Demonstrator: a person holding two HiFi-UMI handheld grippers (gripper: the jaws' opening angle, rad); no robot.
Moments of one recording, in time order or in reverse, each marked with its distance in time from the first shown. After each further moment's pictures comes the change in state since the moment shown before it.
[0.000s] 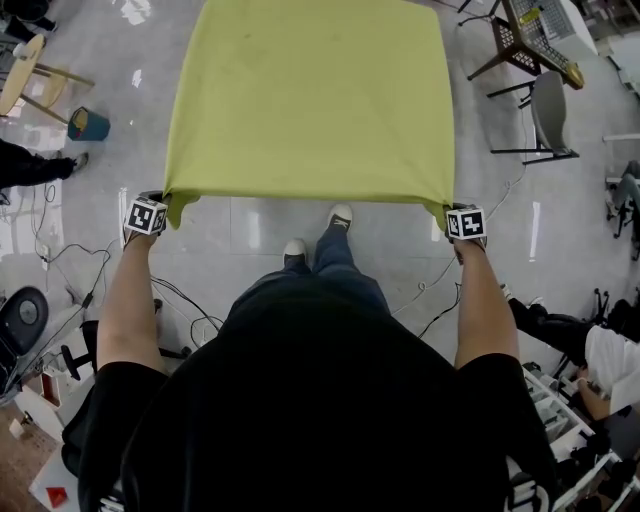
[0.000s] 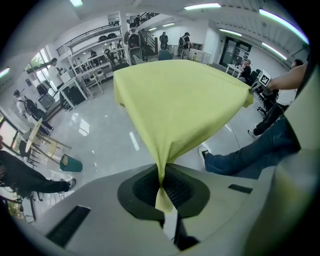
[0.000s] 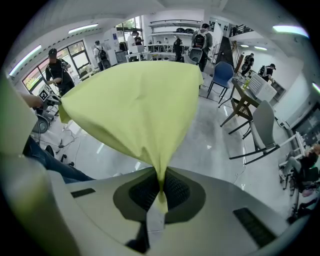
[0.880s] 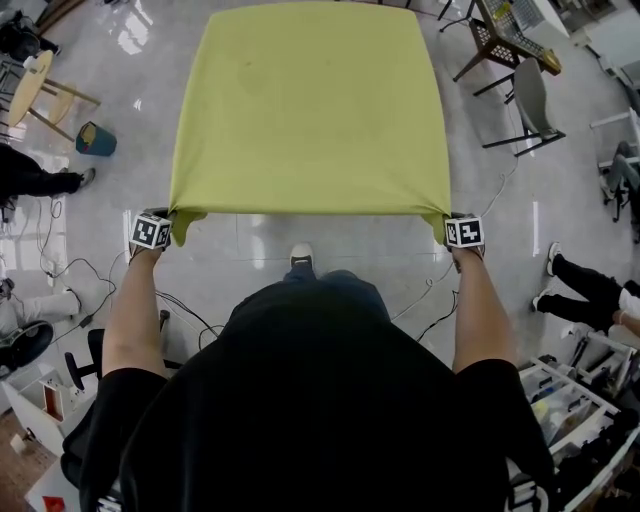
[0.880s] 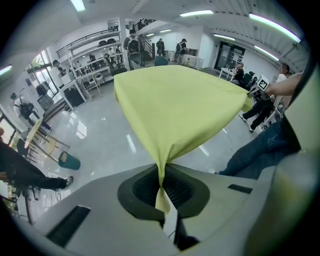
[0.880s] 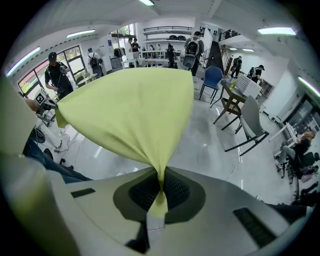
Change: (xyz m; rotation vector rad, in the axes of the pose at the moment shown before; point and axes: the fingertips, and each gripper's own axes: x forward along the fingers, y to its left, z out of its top) left arm -0.069 -0.053 -0.109 0.014 -0.056 -0.042; right arm -0.079 0.074 -0.118 0.067 -0.061 -0.058
